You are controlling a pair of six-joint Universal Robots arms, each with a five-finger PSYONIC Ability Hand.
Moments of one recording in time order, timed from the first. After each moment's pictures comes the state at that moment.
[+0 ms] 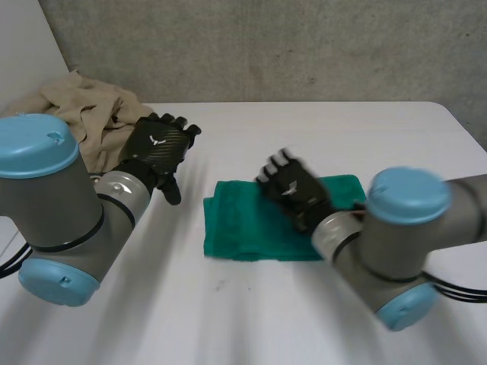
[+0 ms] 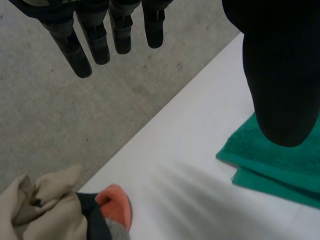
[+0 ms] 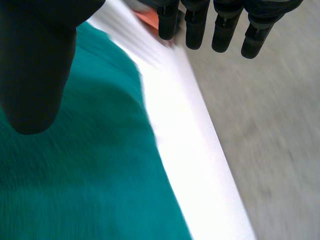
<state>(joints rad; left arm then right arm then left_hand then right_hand) 4.22 -1.92 -1.51 3.31 -1.56 3.56 2.13 -1.03 1.52 -0.30 1.37 2.33 0.20 0.21 0.21 0.20 0.05 0.23 0.21 0.21 0.21 0.04</state>
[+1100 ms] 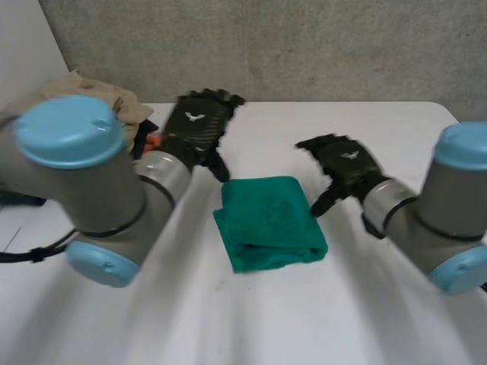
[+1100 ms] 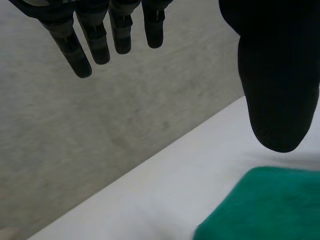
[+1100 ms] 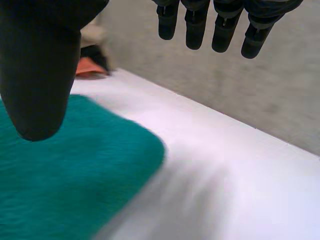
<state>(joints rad) 4.09 -2.03 -1.30 3.32 -1.57 3.29 1.93 -1.11 1.48 -0.15 1.31 3.06 0.20 0.21 0.21 0.20 0.05 0.22 0.21 0.21 0.21 0.04</state>
